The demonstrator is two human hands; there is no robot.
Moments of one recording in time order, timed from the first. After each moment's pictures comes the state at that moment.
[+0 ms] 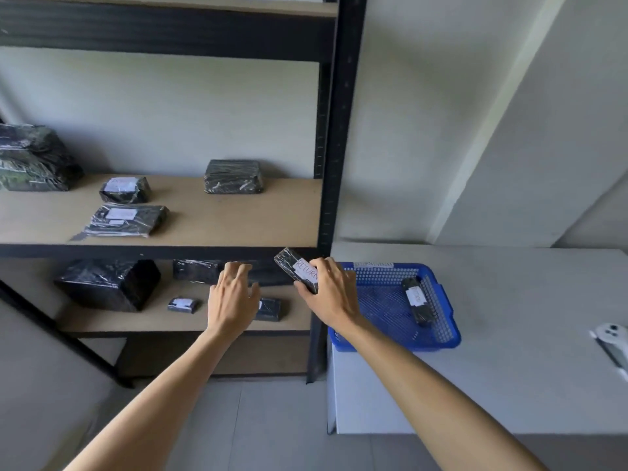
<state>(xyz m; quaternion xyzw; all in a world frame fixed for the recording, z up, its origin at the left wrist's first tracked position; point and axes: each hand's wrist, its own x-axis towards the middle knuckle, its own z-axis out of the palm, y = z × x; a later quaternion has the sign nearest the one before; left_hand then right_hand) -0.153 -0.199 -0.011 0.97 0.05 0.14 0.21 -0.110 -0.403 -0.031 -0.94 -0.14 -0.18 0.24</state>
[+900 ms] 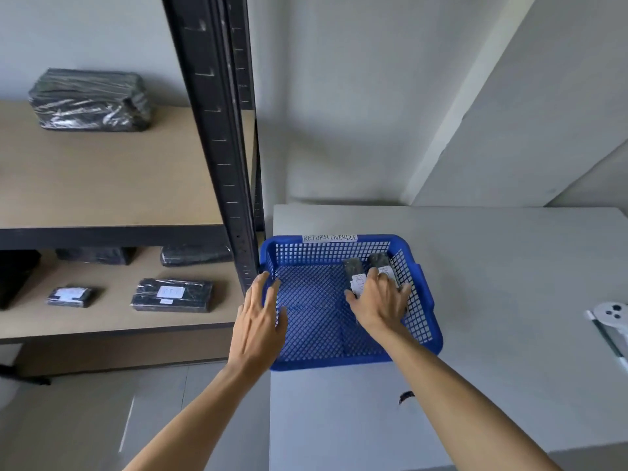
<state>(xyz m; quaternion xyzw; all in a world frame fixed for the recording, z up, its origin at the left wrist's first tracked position) -0.072 -0.377 -0.196 0.96 -0.04 0.07 0.26 -0.014 -0.602 -0.198 -0.99 0.13 -0.01 0.02</state>
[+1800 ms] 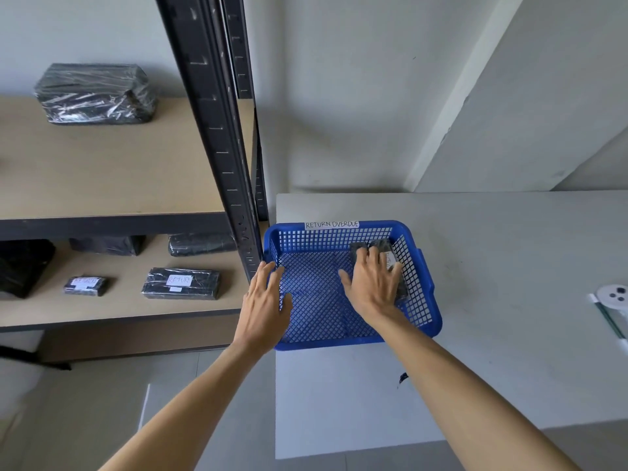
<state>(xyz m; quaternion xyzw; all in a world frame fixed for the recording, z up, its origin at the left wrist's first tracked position) -0.075 -0.380 -0.180 0.95 -0.03 0.02 0.30 -0.019 -0.587 -0.185 -1.00 0.05 -0.05 0.00</state>
